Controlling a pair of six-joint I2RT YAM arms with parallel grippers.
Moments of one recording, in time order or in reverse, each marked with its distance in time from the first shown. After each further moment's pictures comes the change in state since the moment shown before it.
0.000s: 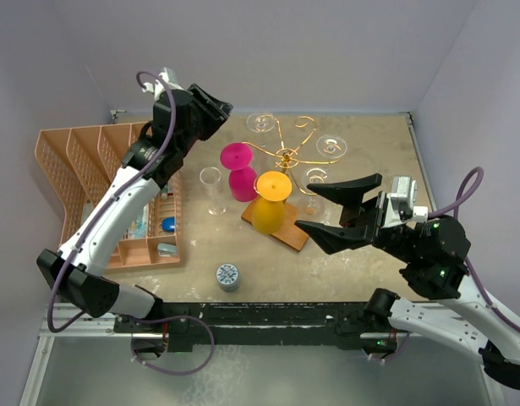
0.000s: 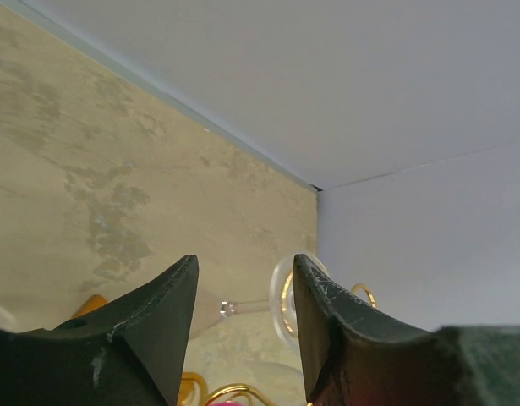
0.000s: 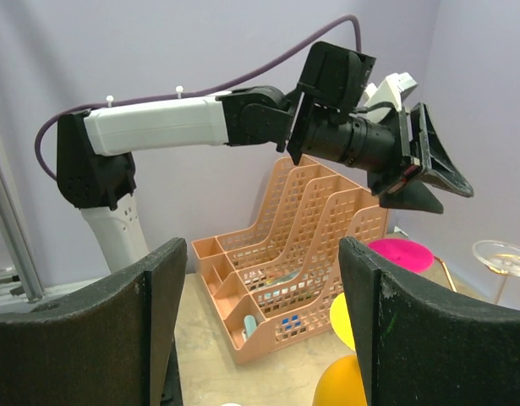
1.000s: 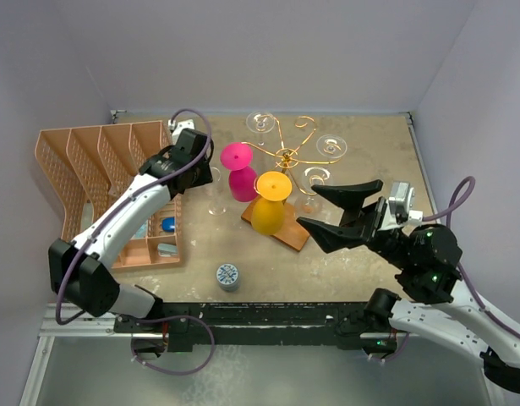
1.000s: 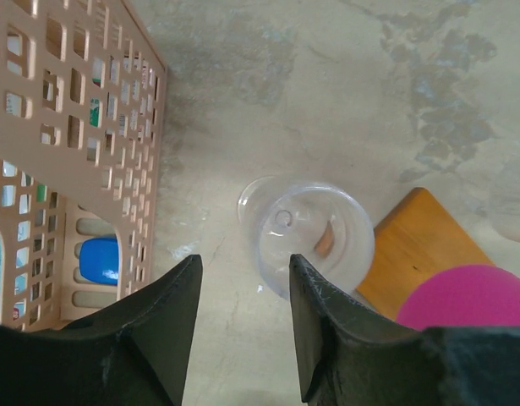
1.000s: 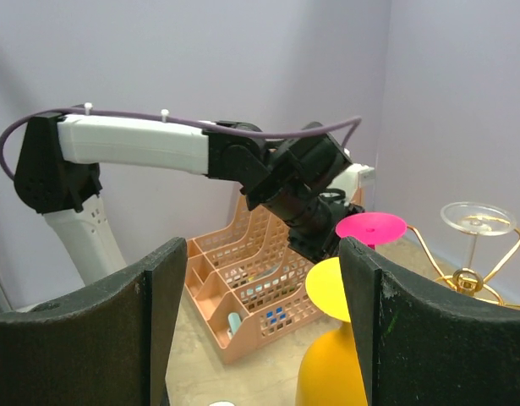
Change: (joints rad) left arm 0.019 -0.032 -0.266 -0.356 -0.183 0.402; right arm 0.000 -0.061 -0.124 0.069 0.105 0.012
